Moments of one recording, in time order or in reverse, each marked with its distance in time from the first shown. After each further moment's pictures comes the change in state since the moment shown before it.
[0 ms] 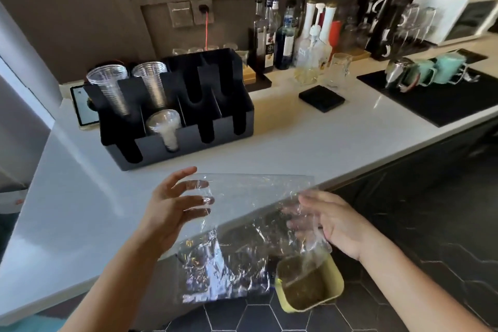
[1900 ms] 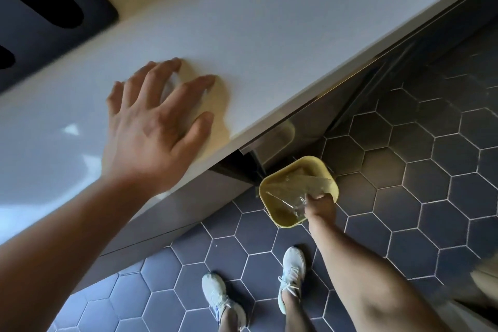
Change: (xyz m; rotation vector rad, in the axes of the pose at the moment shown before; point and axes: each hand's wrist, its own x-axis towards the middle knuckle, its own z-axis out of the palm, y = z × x) left_hand 0.147 -0.132 0.168 1.581 -0.197 0.587; right_hand 0.193 0.367 -0.182 -0.270 0.882 0.613
